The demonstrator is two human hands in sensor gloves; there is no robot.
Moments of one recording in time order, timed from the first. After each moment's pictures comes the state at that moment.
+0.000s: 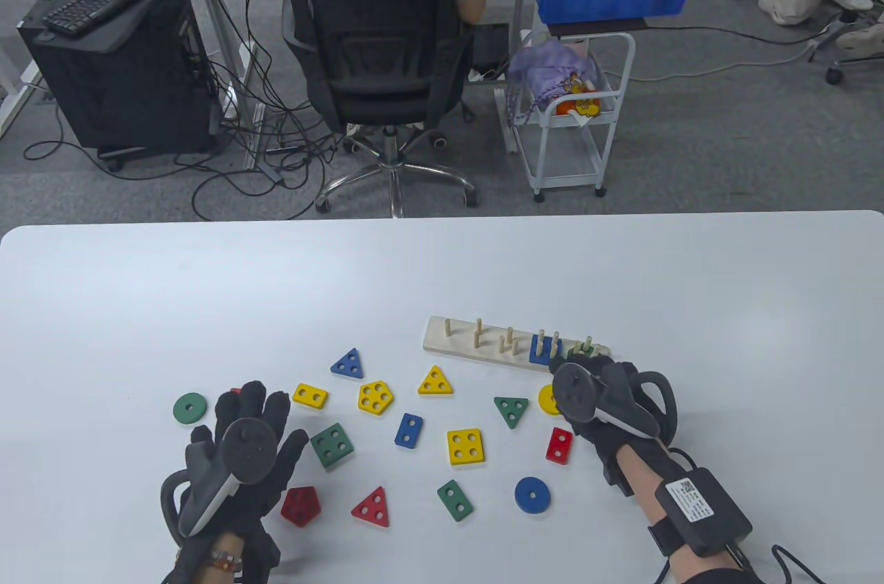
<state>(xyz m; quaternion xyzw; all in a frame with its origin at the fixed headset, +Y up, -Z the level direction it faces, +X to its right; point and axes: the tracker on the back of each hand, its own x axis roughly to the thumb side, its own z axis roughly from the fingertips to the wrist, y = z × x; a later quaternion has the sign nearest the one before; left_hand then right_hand) -0.278 -0.717 -0.276 -0.06 0.06 0.09 0.99 0.169 -0.725 -0.338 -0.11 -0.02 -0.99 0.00</state>
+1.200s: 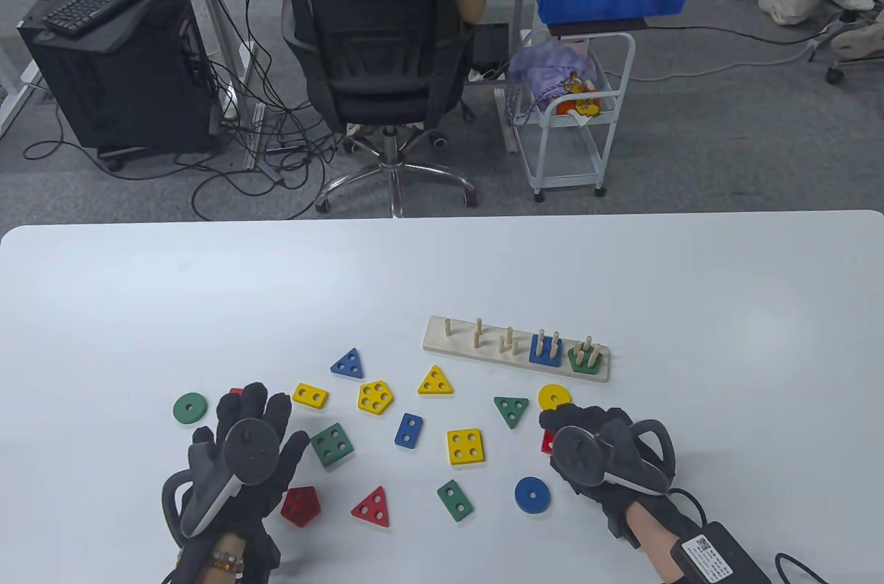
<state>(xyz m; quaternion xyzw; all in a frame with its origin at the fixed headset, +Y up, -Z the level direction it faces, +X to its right) -0.276 -0.718 -0.275 -0.06 0.06 0.09 0.99 0.157 -0.732 -0.300 -0.19 0.02 -0.98 -0.01</state>
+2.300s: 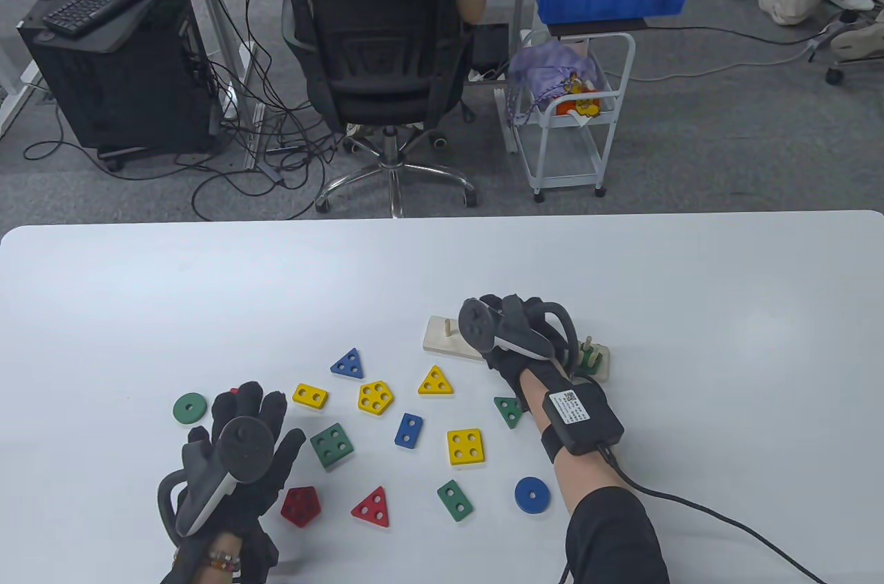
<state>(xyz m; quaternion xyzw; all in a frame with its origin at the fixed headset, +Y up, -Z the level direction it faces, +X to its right) -0.281 -0.716 -0.275 -0.07 0.07 0.09 0.99 0.063 -0.718 -0.449 -0.14 0.02 -0.99 0.01</state>
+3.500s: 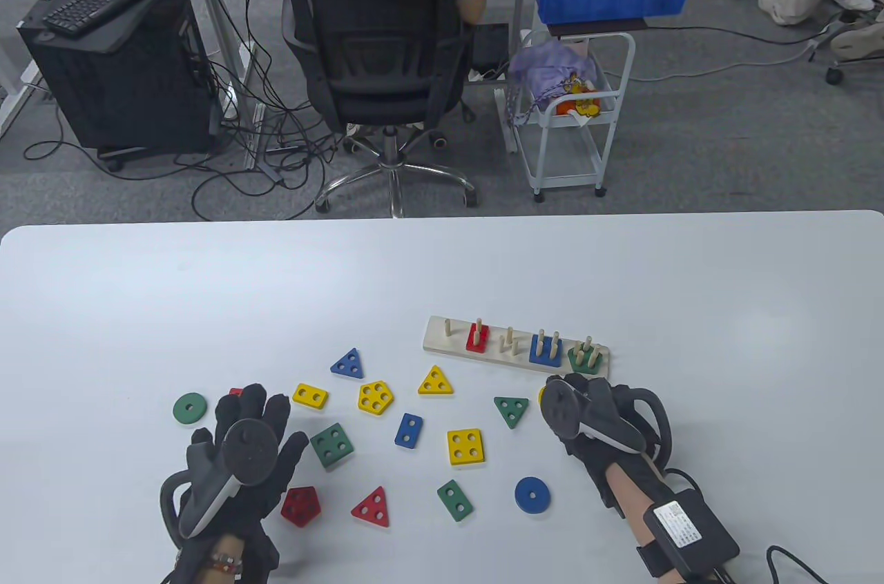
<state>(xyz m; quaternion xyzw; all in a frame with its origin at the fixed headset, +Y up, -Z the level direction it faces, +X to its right) -0.278 -0.719 -0.275 -0.07 0.06 0.08 0.99 0.155 -0.744 -0.342 -0.08 -0.06 -0.99 0.04</state>
